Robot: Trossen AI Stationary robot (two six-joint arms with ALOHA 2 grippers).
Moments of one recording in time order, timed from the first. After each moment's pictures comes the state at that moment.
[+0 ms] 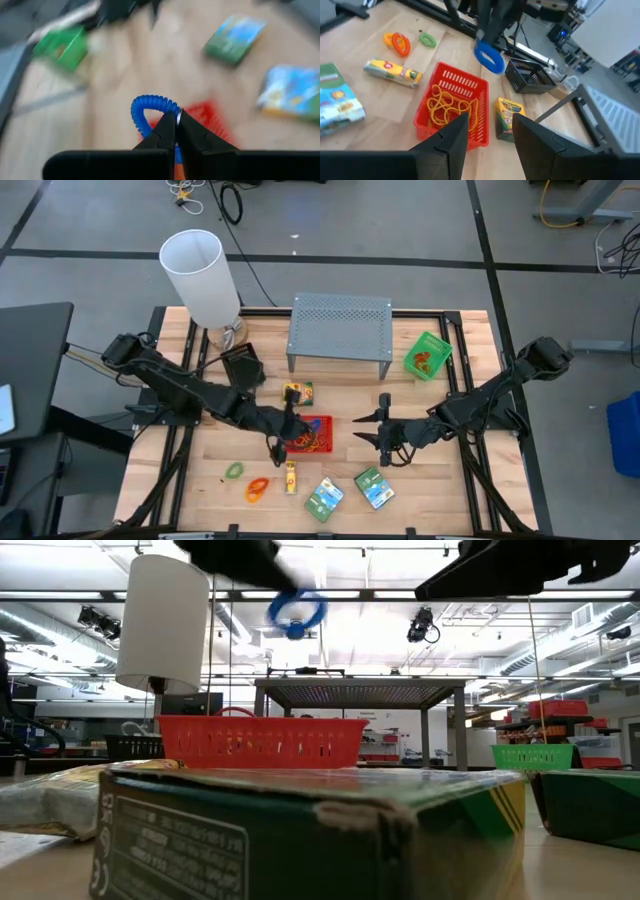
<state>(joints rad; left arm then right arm) -0.38 1.48 0.98 -0.09 -0.34 0.19 0.51 1.33 0.65 0.26 0.59 -0.24</state>
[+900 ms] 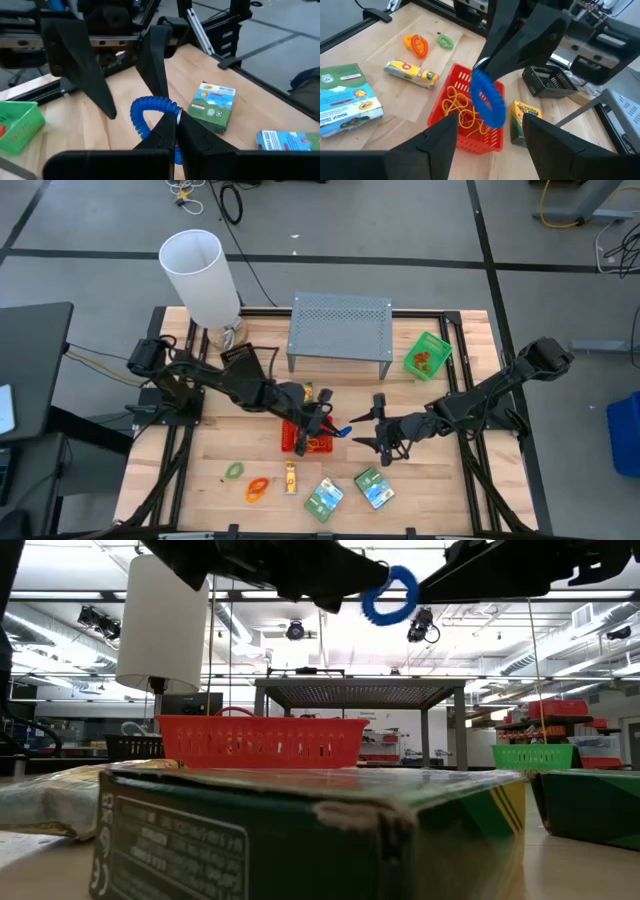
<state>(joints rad) -0.19 1.69 0.98 0.40 0.14 0.31 0.46 1.33 0.65 0.26 0.44 -0.25</state>
